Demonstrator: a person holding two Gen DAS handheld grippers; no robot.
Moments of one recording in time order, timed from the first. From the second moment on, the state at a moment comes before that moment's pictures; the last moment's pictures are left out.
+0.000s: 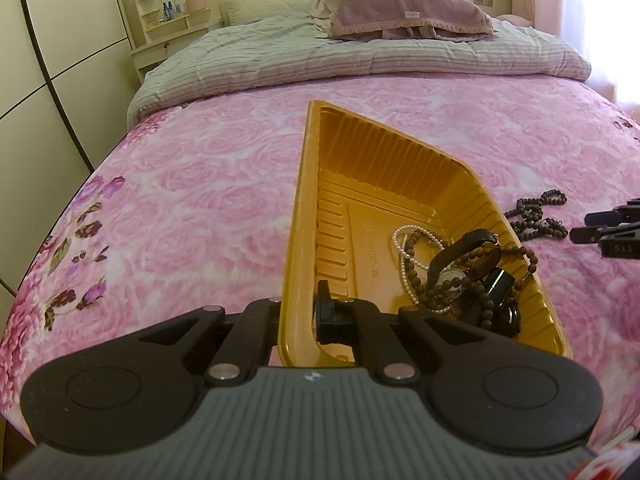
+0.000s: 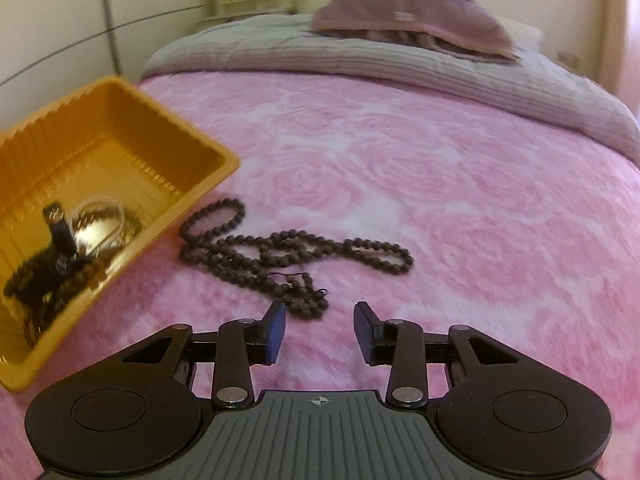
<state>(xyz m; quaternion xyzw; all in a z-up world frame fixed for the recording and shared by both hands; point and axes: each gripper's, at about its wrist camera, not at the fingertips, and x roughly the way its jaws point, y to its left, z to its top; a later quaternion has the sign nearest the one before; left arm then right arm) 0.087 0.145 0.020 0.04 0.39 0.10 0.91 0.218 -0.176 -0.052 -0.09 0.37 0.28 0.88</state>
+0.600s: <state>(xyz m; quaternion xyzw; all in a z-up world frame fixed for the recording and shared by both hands) 0.080 0.148 0.023 0.04 0.39 0.11 0.91 0.210 -0.120 -0.082 -0.32 0.29 0.36 0.83</state>
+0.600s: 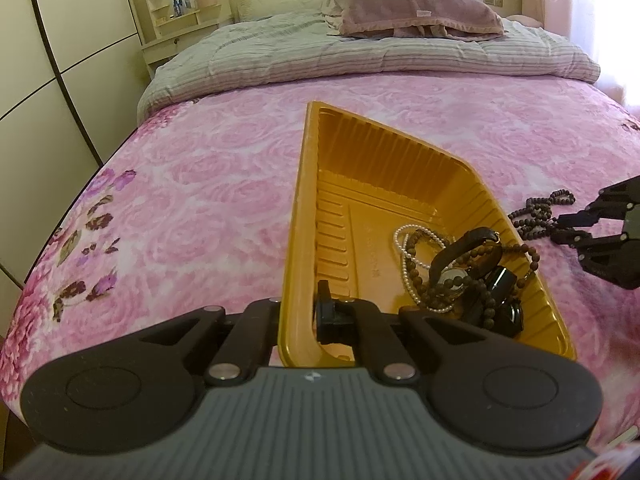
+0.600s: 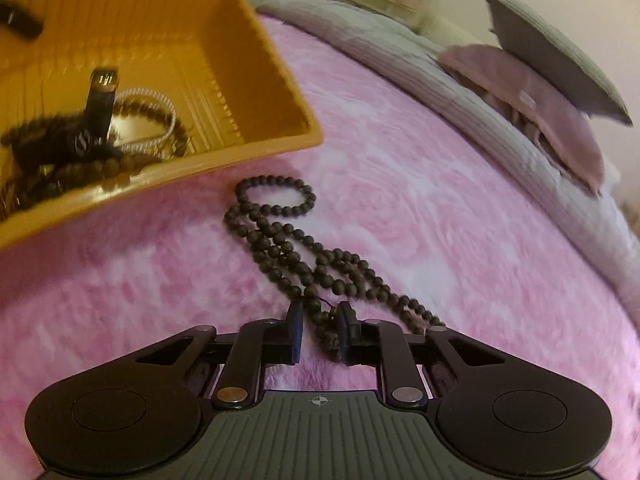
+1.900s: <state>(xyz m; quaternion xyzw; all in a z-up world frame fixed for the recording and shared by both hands) 0.083 0.144 0.025 0.06 0.39 0.11 0.91 0.174 -0.210 0.163 -0.35 0.06 0.21 0.91</state>
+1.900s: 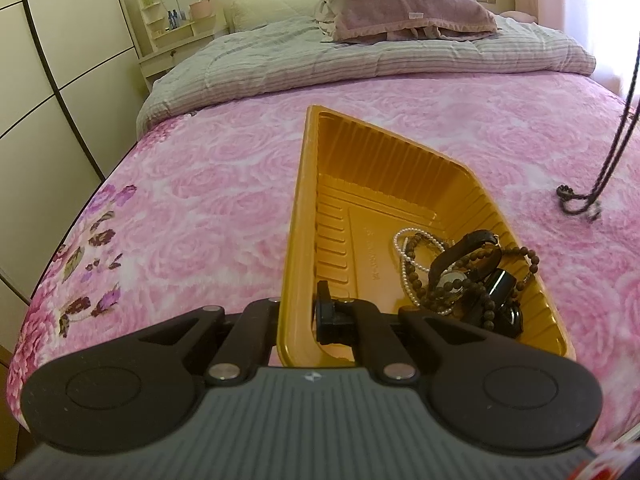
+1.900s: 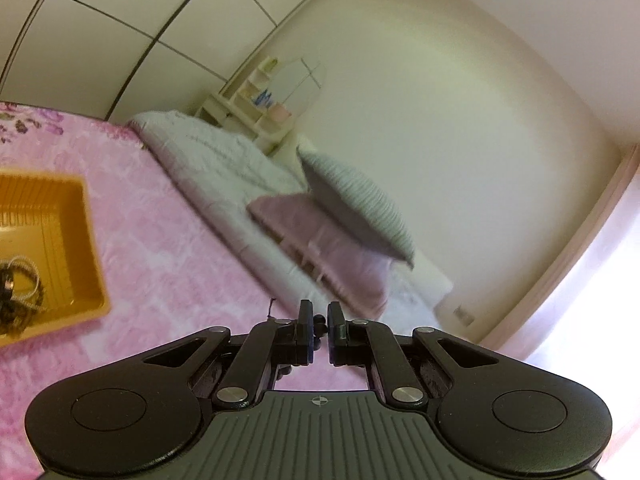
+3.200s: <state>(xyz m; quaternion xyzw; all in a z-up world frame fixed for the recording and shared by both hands) 0.082 0.152 0.022 0.05 0.38 0.10 0.92 0.168 -0.033 0.261 -0.43 -0.04 0.39 0.81</state>
